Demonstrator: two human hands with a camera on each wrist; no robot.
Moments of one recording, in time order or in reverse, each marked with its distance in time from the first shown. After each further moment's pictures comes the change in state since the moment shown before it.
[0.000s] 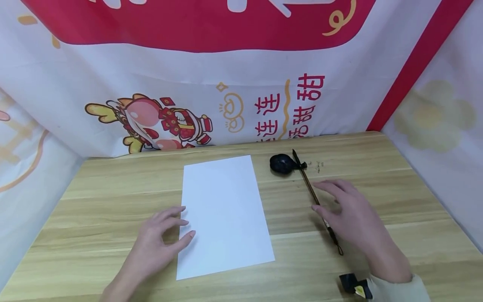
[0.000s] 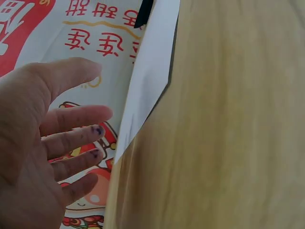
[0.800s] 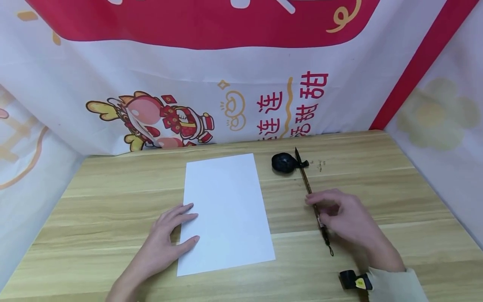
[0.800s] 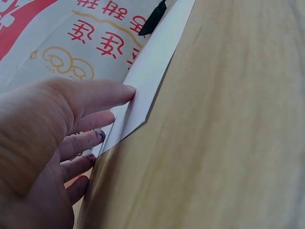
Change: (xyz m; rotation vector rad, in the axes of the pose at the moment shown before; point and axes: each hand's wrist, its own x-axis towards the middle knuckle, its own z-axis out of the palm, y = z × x) left_hand -0.001 -0.022 0.018 -0.089 -0.096 0.004; right_hand -0.004 0.016 0.015 0.327 -0.255 0.229
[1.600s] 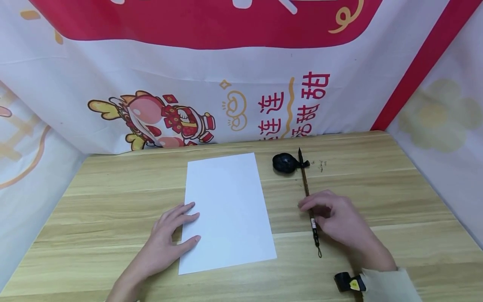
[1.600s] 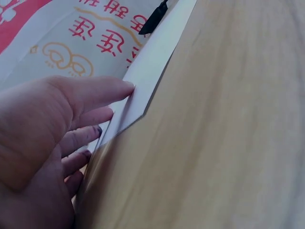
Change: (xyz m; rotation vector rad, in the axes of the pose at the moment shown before) left_hand 0.000 -0.001 0.000 -0.034 -0.037 -0.009; right_hand 0.004 -0.005 0.013 -0.013 -0.014 -0.067
